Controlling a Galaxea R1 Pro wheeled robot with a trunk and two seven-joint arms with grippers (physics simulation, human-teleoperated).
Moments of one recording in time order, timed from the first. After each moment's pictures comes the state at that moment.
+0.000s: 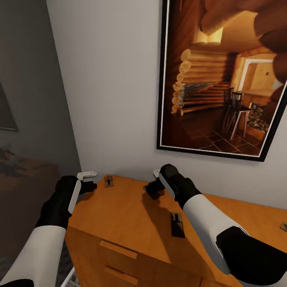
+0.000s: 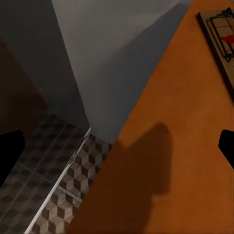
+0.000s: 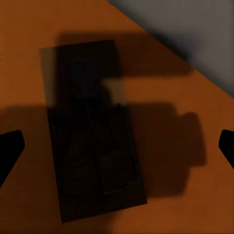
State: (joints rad) left arm -0.76 0.01 0.14 -1.13 0.00 1.02 0.10; right arm -1.05 0.17 0.36 -0.65 -0.10 1.04 0.06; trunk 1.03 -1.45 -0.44
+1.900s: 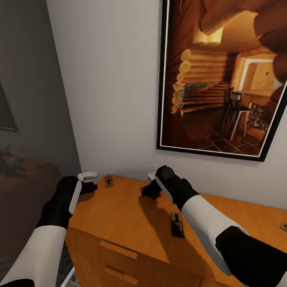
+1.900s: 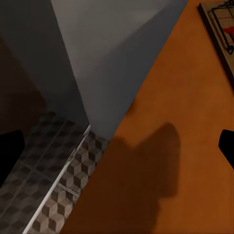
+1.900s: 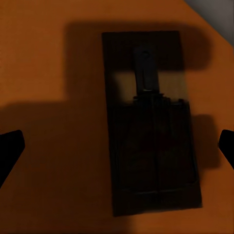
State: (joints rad) left arm -0.76 0.01 0.14 -1.12 0.00 1.02 0.10; right arm -1.05 0.17 0.47 -0.65 -0.10 1.04 0.18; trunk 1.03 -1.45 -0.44
